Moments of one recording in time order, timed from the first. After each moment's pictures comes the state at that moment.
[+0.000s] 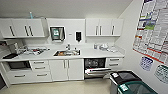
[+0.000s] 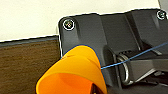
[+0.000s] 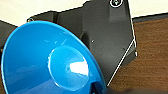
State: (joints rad) left arm 1.53 2.98 -2.78 -0.21 -0.05 0.23; right arm -1.64 2.96 -2.67 -0.18 0.16 0.10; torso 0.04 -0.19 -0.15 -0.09
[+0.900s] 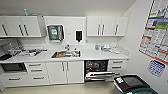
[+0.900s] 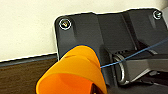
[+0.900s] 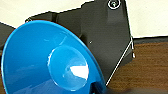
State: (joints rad) left arm 1.52 2.99 -2.77 -0.21 -0.05 0.23; right arm -1.64 2.95 -2.67 -0.18 0.16 0.10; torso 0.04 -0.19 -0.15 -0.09
